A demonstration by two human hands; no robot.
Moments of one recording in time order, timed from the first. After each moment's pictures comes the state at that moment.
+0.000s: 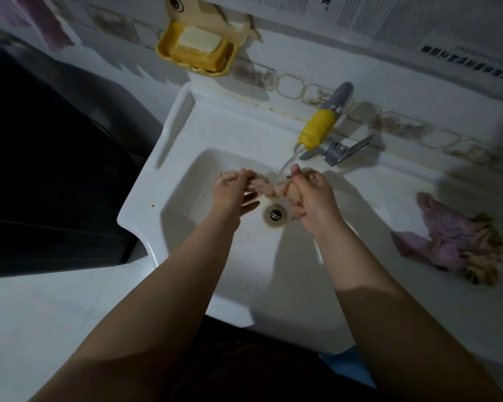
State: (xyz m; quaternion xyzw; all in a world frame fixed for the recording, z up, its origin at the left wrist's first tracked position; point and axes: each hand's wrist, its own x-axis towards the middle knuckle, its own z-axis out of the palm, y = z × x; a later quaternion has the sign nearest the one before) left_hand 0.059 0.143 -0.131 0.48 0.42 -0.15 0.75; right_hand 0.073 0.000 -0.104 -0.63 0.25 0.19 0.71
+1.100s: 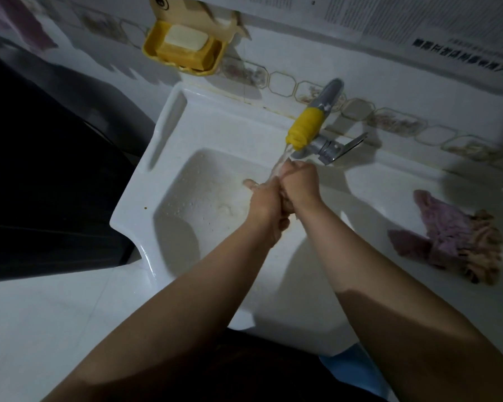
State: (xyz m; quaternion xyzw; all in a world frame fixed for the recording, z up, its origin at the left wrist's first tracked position) left_hand 0.052 0.071 -0.095 0.49 0.41 -0.20 0.74; right_hand 0.100 0.024 -0.096 -0.84 0.22 0.17 0.47
